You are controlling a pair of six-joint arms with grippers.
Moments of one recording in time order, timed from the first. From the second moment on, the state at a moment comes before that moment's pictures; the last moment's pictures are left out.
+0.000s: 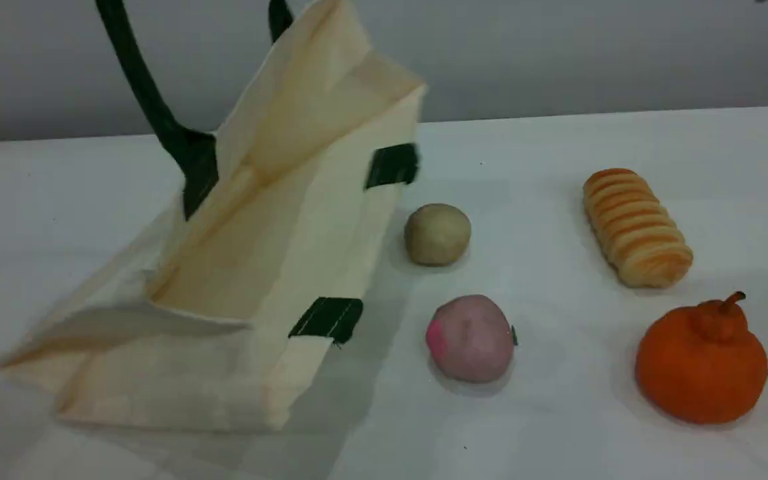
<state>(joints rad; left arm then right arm) -0.19 1.80 -1.92 -0.40 1.22 0.52 0.10 1.45 -1.12 0.29 0.89 -0.20</state>
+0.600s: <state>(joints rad) -0.19 1.76 -1.92 -0.30 1.22 0.62 0.31 1.53 -1.12 0.34 0.95 -0.30</state>
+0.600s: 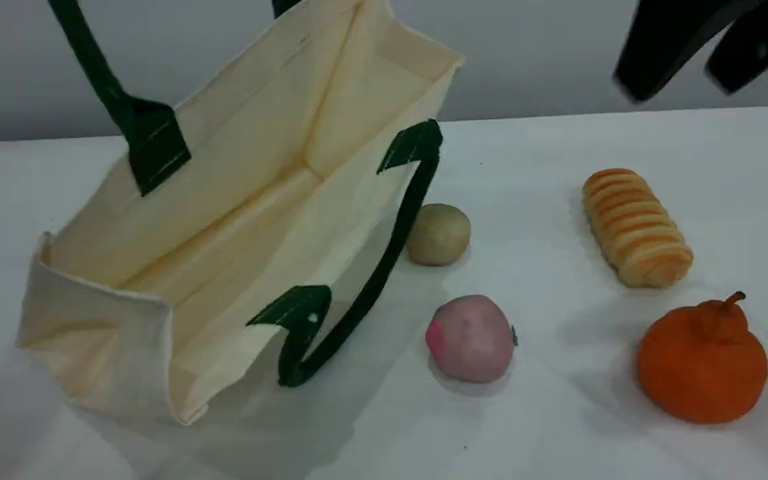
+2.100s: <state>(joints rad) -0.19 1.76 -1.92 -0.26 1.22 0.62 0.44 2.05 -1.12 0.76 0.62 -0.62</state>
